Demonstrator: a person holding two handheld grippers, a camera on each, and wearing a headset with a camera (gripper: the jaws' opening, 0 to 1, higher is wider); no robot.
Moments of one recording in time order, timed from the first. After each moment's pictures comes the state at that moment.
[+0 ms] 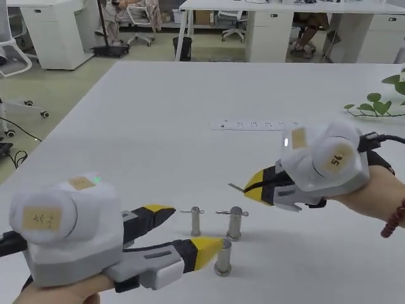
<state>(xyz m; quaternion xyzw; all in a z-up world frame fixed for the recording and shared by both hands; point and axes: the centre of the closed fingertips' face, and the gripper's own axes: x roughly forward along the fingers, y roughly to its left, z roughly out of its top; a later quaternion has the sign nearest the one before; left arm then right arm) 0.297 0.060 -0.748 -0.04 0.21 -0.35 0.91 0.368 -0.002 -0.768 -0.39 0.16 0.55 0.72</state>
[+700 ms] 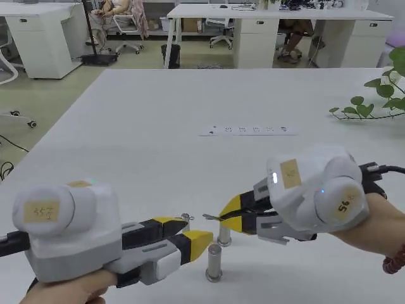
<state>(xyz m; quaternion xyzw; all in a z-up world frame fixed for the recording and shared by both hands) 0.300 0.043 -0.749 -0.10 0.23 -0.36 0.90 0.312 0.019 -0.761 -0.41 0.10 0.59 0.69</state>
